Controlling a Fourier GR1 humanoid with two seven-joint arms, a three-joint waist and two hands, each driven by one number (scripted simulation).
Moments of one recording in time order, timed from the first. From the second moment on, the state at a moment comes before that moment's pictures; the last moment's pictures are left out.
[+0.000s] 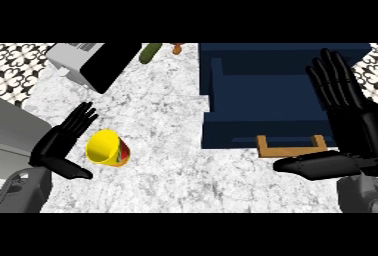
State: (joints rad) left arm -0.34 0.37 0.16 -0.72 0.08 -0.62 -0.53; right arm -0.23 -0.17 -0.06 -1.88 -0.09 0.14 0.08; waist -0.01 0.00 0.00
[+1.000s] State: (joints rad) left arm -0.47 0.33 0.11 -0.27 -0.10 -0.43 -0.89; right arm -0.30 -0.20 -0.10 -1.84 -0.12 0.17 0.10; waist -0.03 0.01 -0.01
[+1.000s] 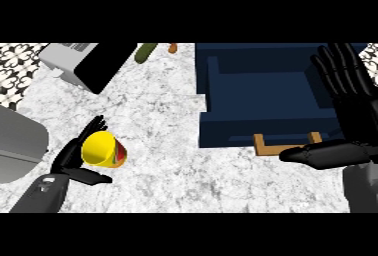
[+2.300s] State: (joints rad) left arm -0.54 0.25 0.10 -0.29 -0.11 -0.36 -1.02; right arm -0.31 -0.22 -0.13 -1.85 -0.14 0.18 0.13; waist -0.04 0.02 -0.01
